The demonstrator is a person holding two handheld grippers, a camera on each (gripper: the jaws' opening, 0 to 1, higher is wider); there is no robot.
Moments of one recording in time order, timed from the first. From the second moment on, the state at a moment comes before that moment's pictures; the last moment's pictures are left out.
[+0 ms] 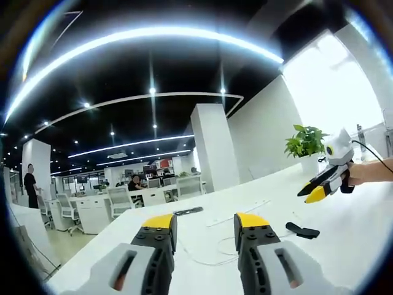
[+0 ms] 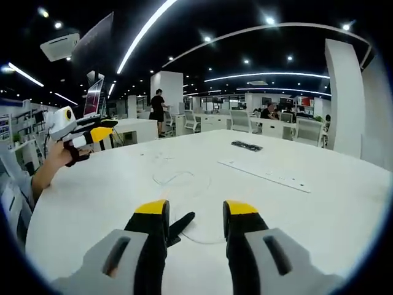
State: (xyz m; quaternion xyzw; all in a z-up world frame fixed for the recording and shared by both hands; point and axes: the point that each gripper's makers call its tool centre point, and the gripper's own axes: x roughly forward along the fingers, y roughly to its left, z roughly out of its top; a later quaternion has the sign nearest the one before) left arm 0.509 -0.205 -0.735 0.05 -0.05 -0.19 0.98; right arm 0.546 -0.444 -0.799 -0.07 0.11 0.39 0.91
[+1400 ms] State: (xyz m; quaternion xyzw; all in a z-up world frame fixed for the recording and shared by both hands) left arm 0.508 -0.209 -0.738 0.06 -0.05 -0.20 0.98; right arm 0.558 -0.414 -0.854 -0.04 0.18 0.42 0.89
